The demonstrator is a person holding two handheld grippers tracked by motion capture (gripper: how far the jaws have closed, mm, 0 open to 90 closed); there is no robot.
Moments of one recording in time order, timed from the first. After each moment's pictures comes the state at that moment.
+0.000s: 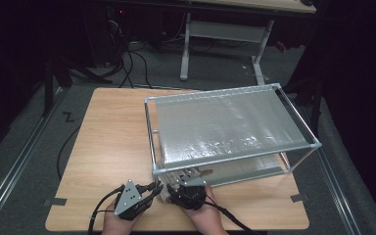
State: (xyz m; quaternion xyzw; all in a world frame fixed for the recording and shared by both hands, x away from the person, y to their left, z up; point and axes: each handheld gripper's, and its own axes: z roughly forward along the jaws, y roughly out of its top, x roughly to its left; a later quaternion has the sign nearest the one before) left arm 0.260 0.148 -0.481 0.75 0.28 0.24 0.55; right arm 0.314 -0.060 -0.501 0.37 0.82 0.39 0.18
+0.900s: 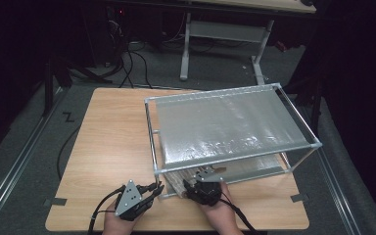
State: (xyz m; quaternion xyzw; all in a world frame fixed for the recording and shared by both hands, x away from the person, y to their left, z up) left arm 0.260 0.146 -0.481 0.75 0.28 0.24 0.55; right arm 0.328 -0.107 -0.501 0.40 0.81 0.38 0.21
